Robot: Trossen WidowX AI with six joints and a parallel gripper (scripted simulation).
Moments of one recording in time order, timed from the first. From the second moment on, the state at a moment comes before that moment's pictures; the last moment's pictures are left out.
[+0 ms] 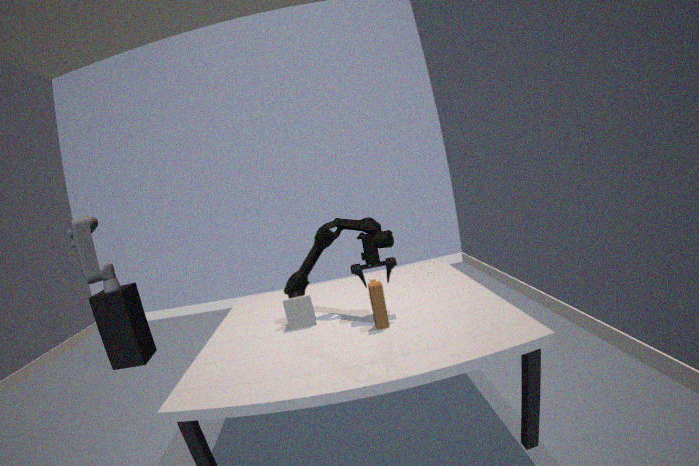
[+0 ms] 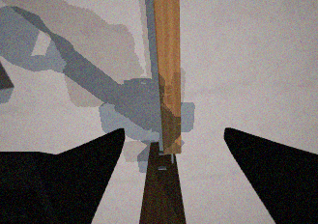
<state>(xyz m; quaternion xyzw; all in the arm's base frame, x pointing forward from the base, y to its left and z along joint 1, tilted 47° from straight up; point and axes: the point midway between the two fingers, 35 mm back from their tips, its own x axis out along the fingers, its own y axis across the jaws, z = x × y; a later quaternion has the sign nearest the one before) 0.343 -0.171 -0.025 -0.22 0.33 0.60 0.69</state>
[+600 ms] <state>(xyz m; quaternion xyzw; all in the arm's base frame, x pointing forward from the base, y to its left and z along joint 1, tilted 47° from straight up) 0.347 -0.145 -0.047 -0.23 0.30 0.62 0.69</state>
